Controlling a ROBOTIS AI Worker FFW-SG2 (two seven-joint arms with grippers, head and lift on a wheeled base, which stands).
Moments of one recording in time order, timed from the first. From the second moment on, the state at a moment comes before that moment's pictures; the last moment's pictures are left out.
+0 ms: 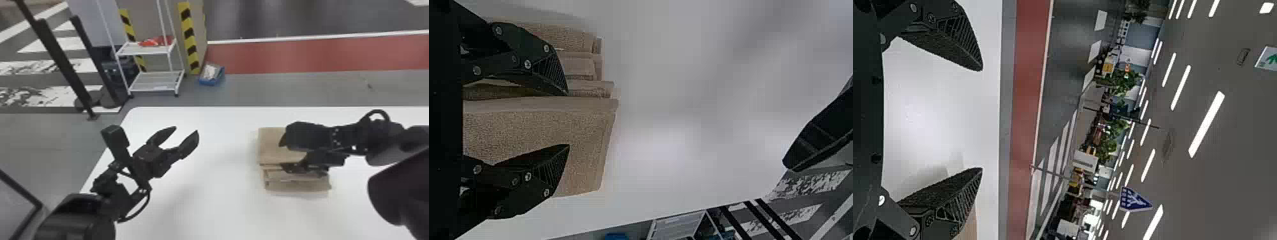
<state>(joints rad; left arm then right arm) 0.14 0.36 0.01 -1.77 0.56 0.22 -0.34 -0.25 -0.25 0.37 -1.72 0.83 0.22 1.21</state>
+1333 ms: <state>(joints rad) 0.16 0.36 0.01 -1.78 0.56 0.22 -0.35 -0.26 -0.24 0.37 -1.66 0.86 0.24 1.24</state>
